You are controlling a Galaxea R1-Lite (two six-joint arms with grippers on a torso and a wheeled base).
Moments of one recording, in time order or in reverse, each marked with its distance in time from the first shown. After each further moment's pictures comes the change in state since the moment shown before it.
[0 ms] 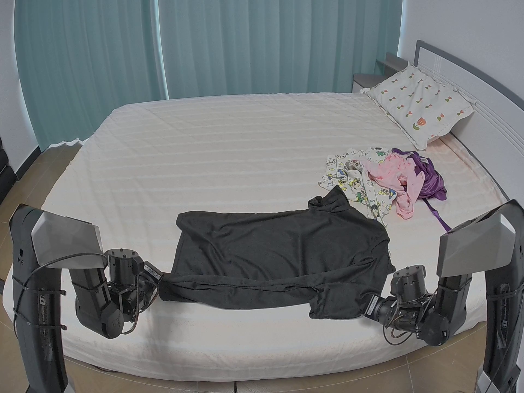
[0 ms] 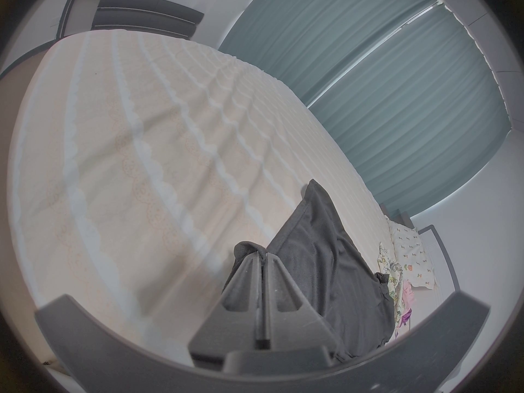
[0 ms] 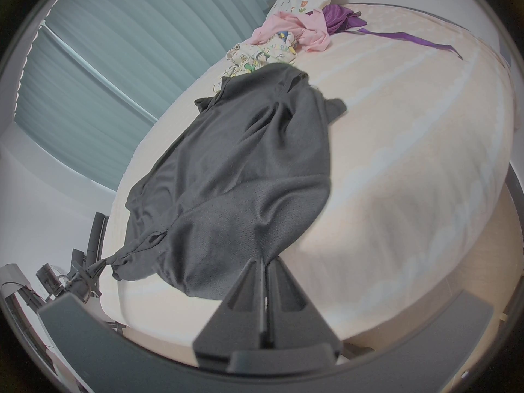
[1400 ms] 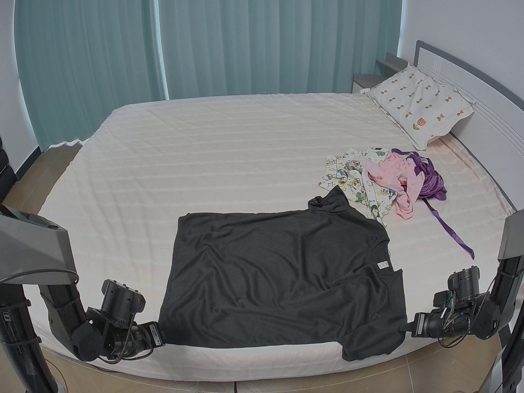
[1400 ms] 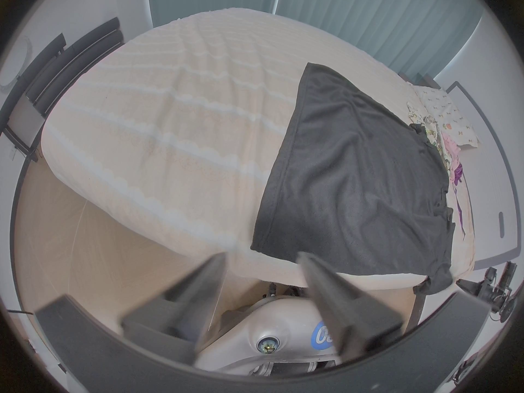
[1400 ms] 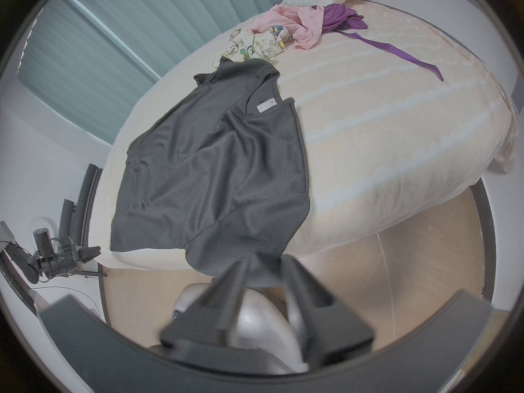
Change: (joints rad) left arm -0.138 -0.298 0.279 0.516 -0.076 0.365; right arm -0.298 -0.288 0.285 0.229 0.254 -0.436
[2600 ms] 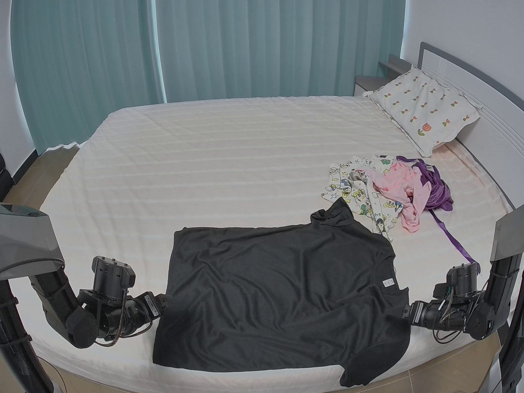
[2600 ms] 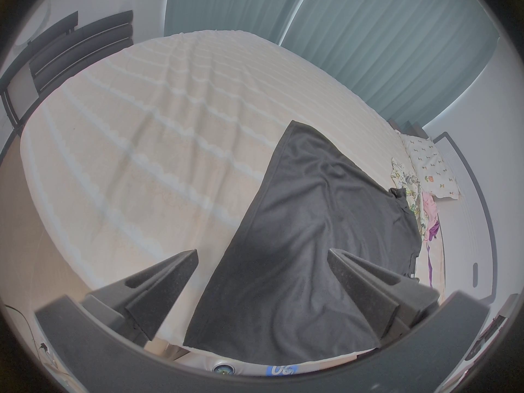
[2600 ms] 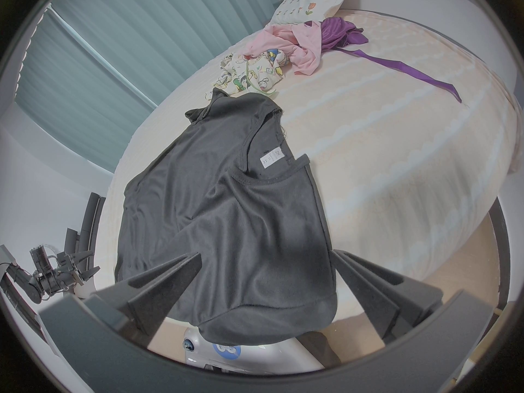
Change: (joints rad) left arm 0.049 -0.066 -0.084 -0.044 -0.036 -0.088; right arm 0.000 0.075 -0.014 -0.181 -0.025 0.110
